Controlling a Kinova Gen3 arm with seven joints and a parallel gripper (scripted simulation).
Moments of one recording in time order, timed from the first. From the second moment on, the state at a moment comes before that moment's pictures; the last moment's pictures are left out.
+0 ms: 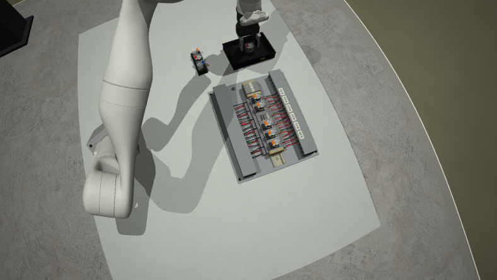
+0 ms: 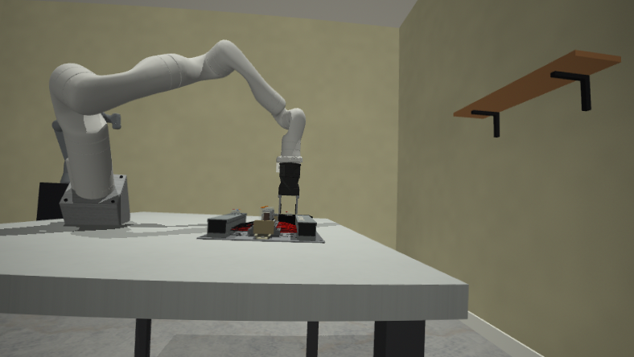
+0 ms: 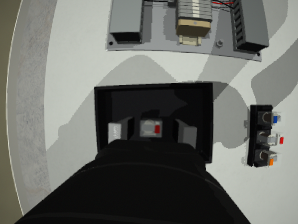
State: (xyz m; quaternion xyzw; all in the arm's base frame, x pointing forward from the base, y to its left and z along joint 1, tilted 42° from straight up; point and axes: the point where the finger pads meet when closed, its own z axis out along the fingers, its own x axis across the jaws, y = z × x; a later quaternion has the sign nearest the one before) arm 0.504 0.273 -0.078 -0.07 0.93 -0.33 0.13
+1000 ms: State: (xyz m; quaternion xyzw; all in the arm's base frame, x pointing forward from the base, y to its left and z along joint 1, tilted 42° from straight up) arm 0.502 0.277 -0.073 -0.07 0.93 -0.33 0.13
